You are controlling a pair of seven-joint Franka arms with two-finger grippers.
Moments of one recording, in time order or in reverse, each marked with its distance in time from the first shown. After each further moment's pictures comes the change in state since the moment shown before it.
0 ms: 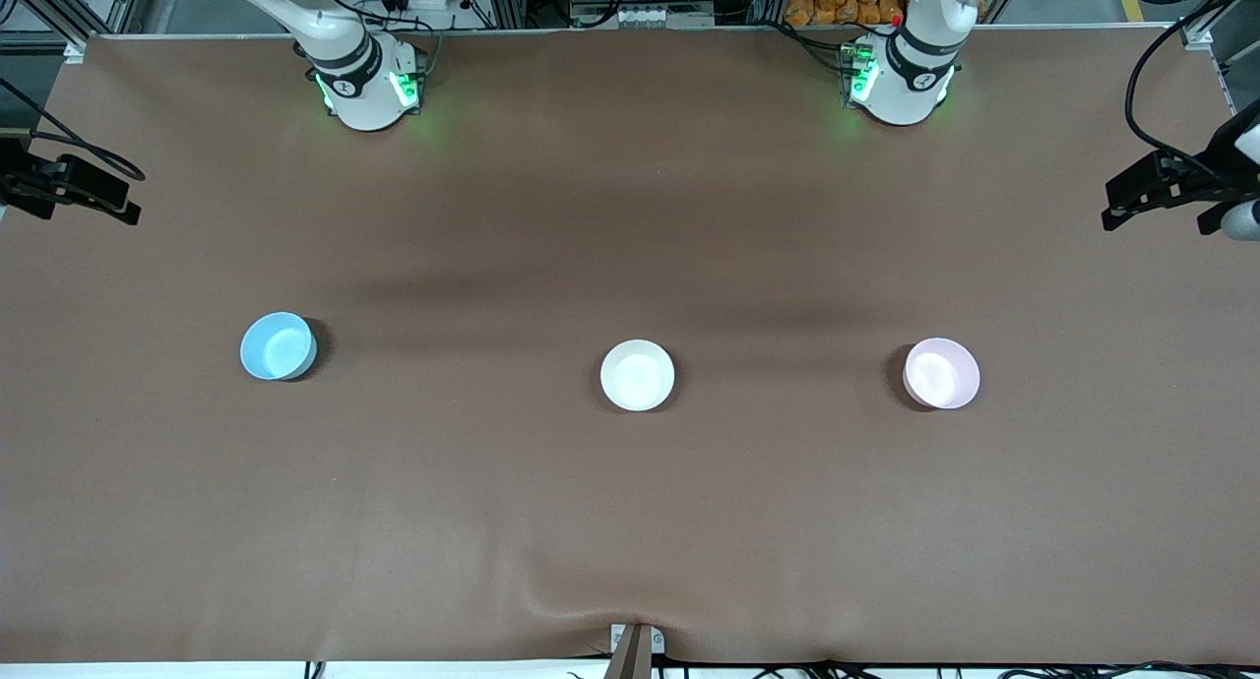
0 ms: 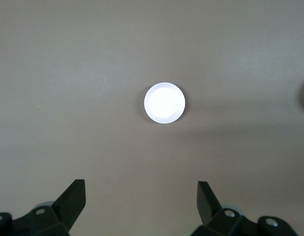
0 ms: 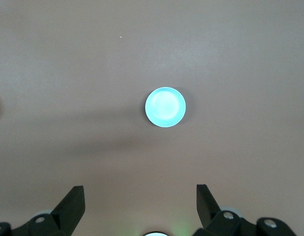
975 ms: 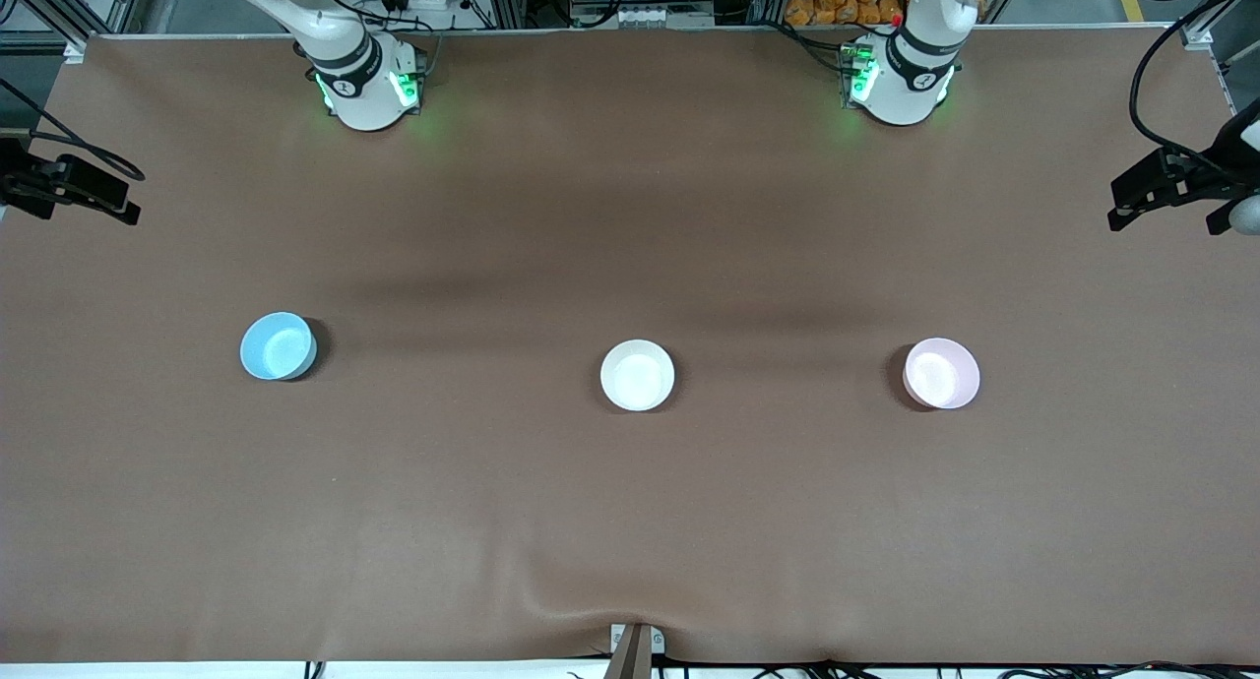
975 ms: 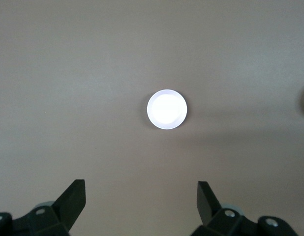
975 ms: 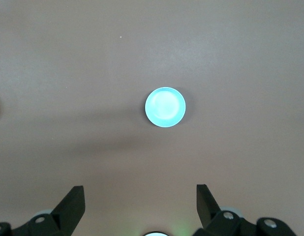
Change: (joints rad) left arm -0.004 -0.016 -0.003 0.008 0.014 0.021 0.000; right arm 0.000 0.000 0.000 0.000 0.000 0.000 0.000
